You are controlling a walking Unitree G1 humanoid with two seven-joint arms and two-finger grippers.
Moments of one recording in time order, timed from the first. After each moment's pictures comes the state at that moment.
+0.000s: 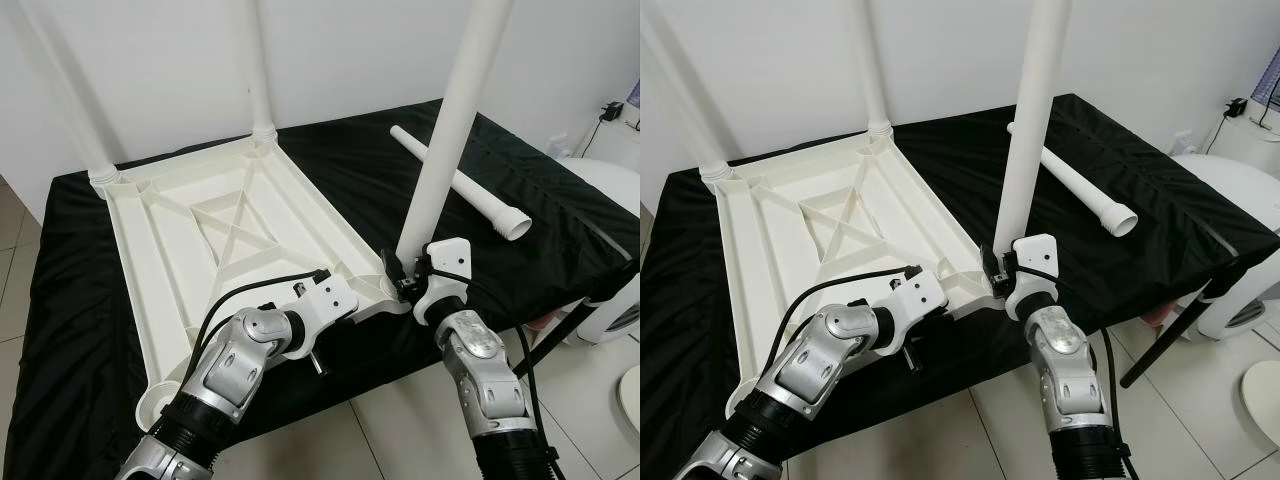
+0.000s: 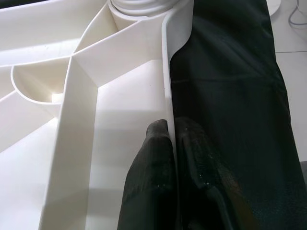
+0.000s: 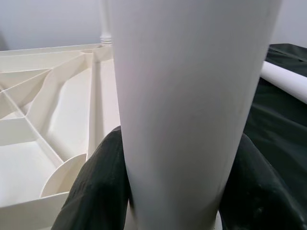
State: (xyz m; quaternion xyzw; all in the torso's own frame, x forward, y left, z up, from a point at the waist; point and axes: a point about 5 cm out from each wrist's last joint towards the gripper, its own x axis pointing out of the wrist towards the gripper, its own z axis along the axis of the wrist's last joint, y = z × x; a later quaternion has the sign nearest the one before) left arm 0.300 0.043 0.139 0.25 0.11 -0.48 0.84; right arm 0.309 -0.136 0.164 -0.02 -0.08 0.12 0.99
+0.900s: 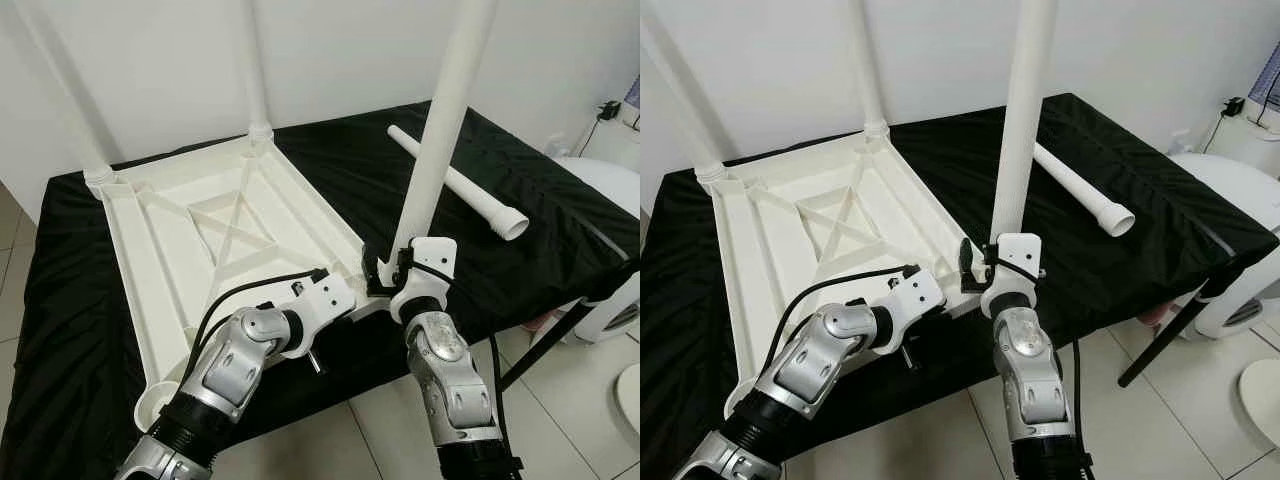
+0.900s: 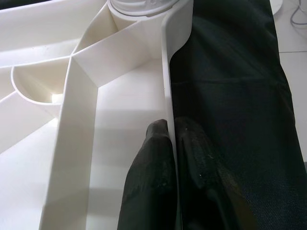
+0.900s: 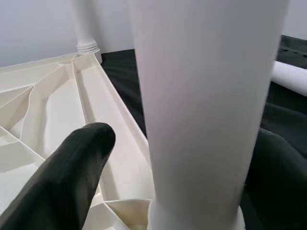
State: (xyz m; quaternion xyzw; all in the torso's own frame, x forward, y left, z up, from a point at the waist) left arm 0.301 0.046 0.138 0.25 0.11 -0.47 0.84; right arm 0.302 -0.114 0.171 0.03 -0.08 0.05 1.00
